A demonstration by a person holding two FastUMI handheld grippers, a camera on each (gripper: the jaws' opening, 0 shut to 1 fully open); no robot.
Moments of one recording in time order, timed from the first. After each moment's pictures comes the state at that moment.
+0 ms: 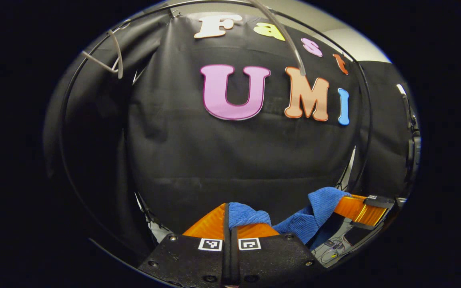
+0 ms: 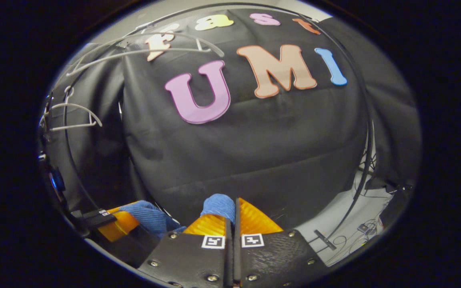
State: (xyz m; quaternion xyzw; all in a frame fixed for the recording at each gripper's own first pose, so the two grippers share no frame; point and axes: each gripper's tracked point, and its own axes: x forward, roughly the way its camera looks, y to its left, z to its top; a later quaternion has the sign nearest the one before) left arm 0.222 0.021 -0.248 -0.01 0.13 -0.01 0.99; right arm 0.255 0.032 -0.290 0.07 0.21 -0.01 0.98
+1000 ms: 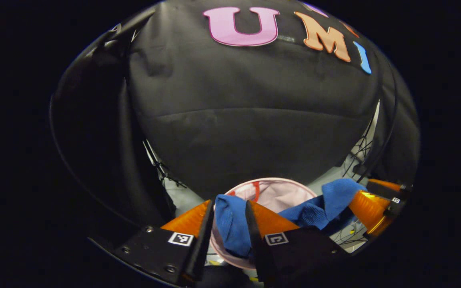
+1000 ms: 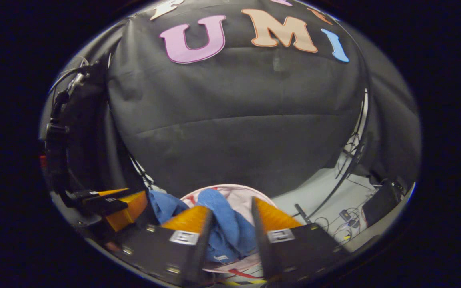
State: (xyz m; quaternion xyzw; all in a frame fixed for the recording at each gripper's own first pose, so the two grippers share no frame) left arm 0.205 0.046 -0.426 0.03 0.33 0.03 0.94; right arm 0.208 0.001 -0.422 -0.01 0.33 -0.07 0.94
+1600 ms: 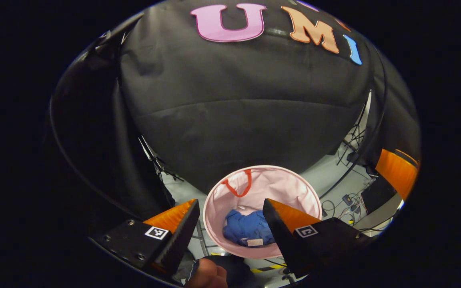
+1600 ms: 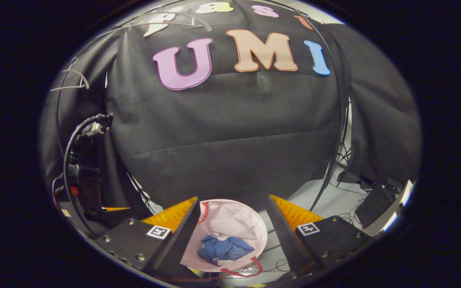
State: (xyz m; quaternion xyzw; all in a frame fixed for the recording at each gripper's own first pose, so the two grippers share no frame) left arm 0.188 0.028 -0.403 0.04 0.34 0.03 0.94; right arm 0.178 -0.021 -0.345 0.01 0.26 -0.08 0.96
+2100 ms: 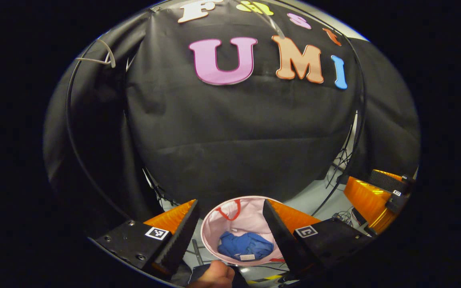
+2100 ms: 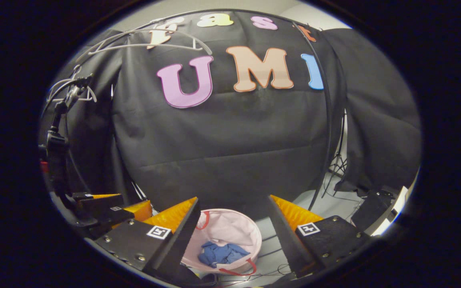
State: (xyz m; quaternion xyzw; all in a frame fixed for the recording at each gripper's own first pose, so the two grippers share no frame) left arm 0.166 -0.003 -0.282 0.04 0.22 0.00 0.97; right arm 0.155 -0.021 -0.271 0.00 0.20 -0.08 0.98
